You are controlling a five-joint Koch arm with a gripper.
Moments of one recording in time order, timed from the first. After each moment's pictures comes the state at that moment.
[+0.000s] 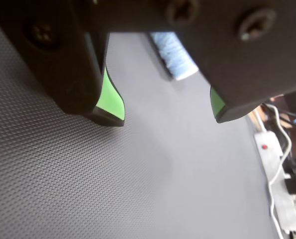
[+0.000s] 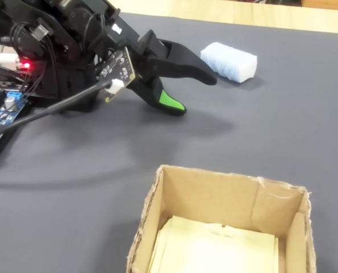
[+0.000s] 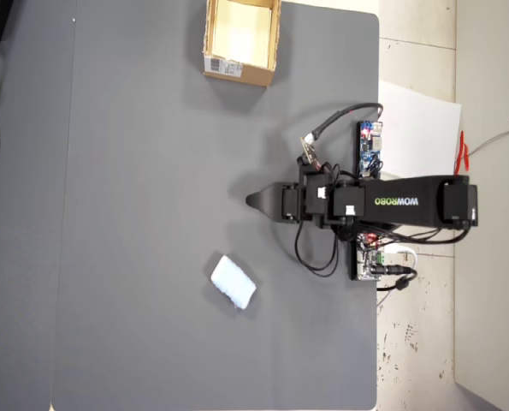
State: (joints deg) arm 1.1 130.8 176.7 -3.3 94.6
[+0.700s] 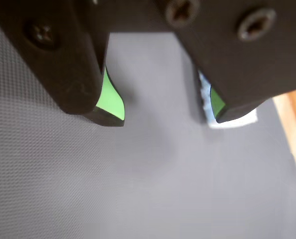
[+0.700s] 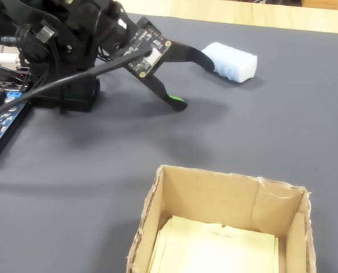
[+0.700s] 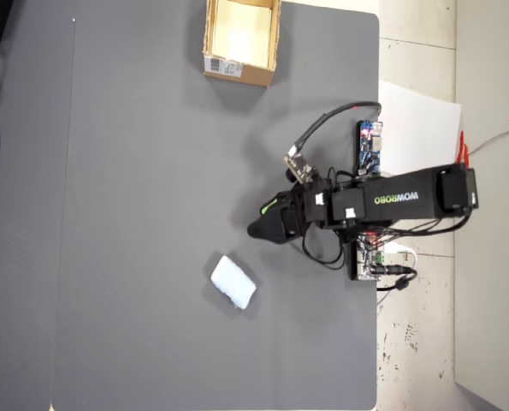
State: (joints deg) arm -8.3 130.7 171.1 5.6 118.2
